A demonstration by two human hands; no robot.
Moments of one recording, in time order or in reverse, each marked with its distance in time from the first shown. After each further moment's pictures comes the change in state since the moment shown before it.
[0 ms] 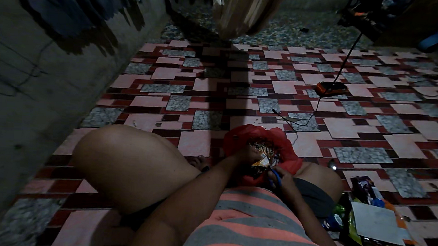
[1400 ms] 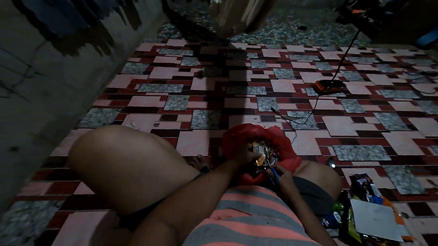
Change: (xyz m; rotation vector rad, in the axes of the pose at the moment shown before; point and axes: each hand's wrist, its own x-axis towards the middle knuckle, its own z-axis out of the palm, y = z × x) left_hand -0.003 -0.004 0.018 -0.359 0.244 -0.030; right_hand 0.004 0.008 0.002 0.034 0.074 -0.053
